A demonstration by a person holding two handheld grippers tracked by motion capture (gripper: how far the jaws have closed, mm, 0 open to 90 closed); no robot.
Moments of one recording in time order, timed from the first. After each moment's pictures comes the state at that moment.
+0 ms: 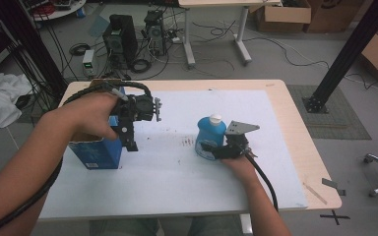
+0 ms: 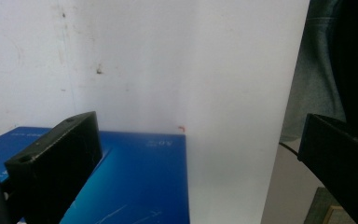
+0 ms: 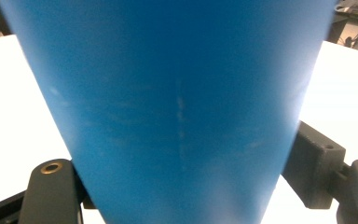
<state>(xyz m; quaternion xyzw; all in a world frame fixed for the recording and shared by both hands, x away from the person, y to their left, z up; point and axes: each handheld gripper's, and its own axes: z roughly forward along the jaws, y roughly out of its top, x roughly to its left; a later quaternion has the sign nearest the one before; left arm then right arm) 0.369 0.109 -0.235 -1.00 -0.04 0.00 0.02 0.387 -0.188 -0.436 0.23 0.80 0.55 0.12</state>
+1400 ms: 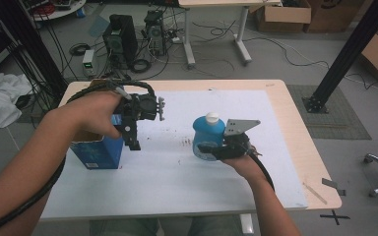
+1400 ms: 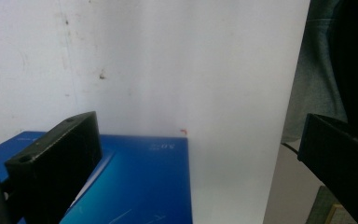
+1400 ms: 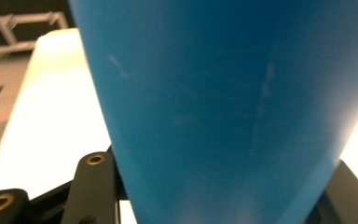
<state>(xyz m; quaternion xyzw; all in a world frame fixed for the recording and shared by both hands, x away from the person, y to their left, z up) 0.370 0.100 -0.233 -1.00 -0.03 0.00 0.02 0.367 -0.177 -0.389 0.12 0.83 0.54 0.09</state>
